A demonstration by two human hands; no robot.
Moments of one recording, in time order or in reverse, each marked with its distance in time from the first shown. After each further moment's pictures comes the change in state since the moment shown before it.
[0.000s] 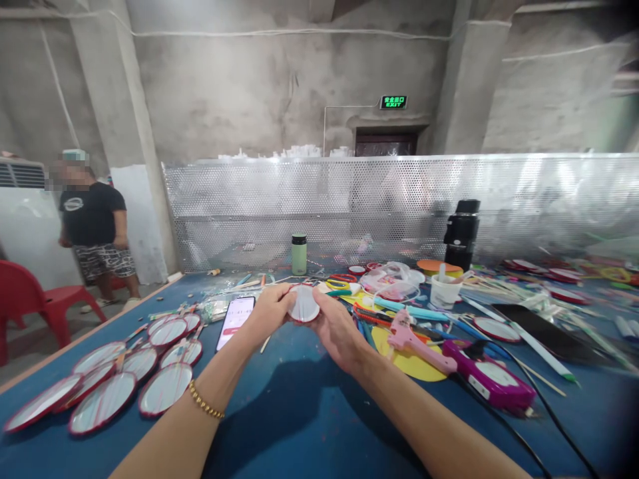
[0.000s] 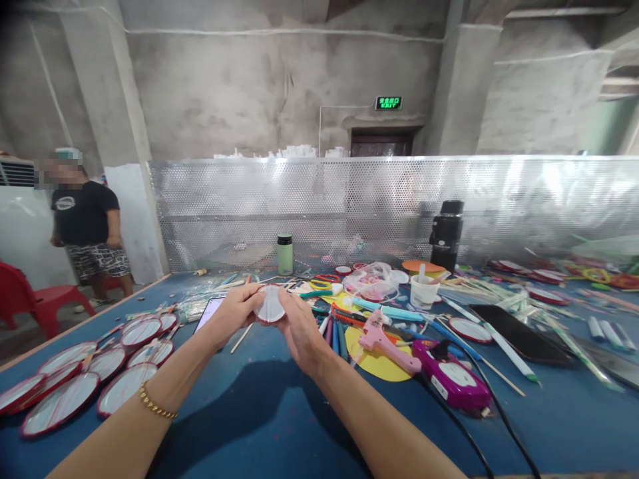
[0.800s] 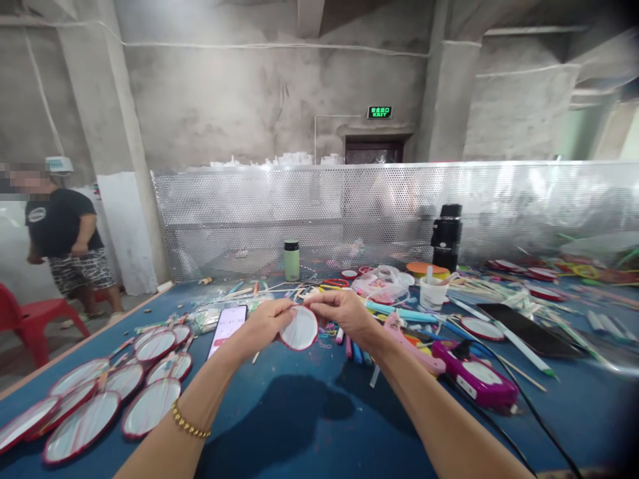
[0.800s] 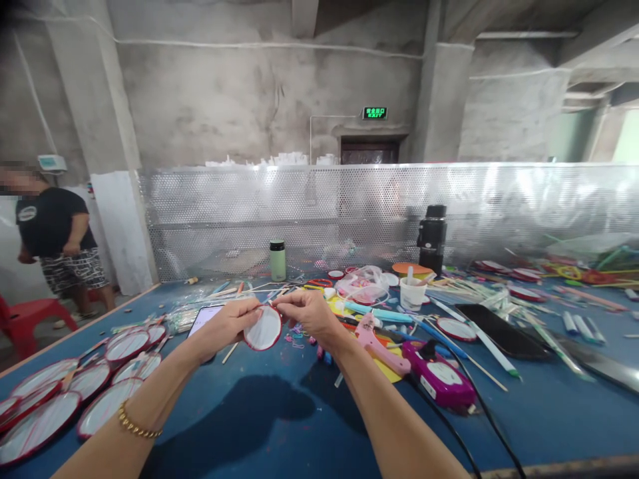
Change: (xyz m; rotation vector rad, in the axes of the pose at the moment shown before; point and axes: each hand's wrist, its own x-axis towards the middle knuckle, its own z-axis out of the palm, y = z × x) left_hand -0.013 0.014 -0.003 -0.072 -0.273 -0.058; right_hand 0.011 -0.045 -0.041 -0.607 -0.071 -0.038
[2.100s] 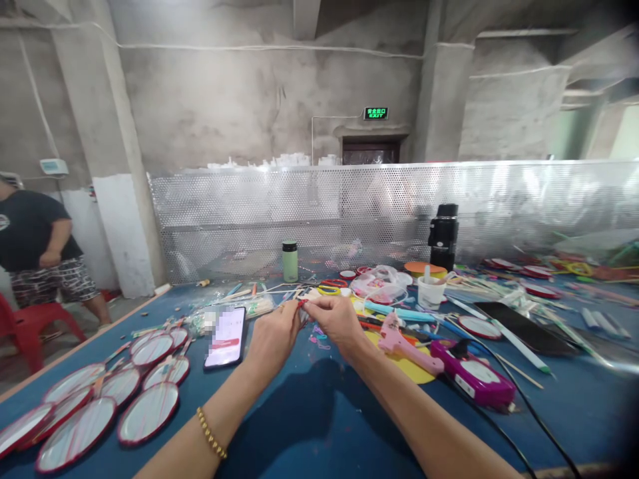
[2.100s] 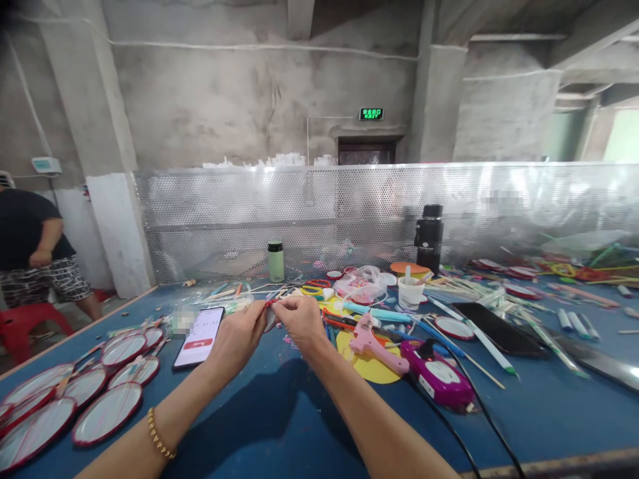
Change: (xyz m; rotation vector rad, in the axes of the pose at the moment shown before) left_hand 0.003 -0.016 0.036 0.826 0.395 0.226; right_hand 0.003 0.015 0.024 -0.228 0.302 -0.077
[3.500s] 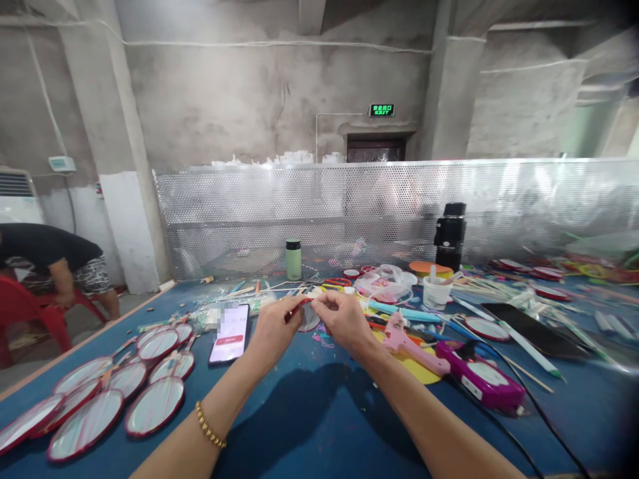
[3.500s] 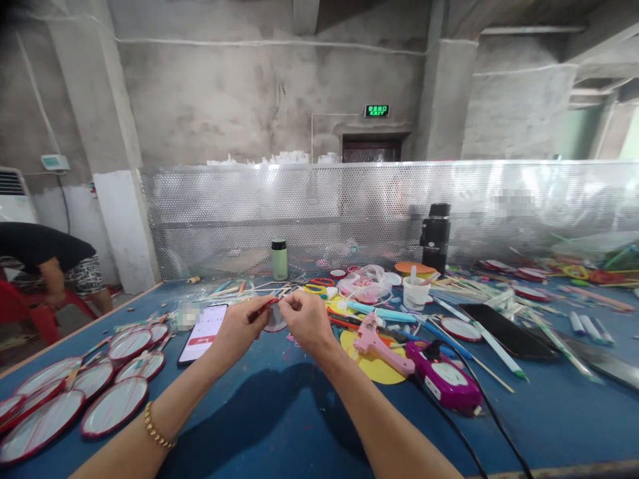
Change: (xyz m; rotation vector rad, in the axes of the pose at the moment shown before) left_hand 0.007 -0.015 0.003 -0.366 0.124 0.052; right_hand -0.008 -0.018 -0.007 -0.120 -0.011 0.010
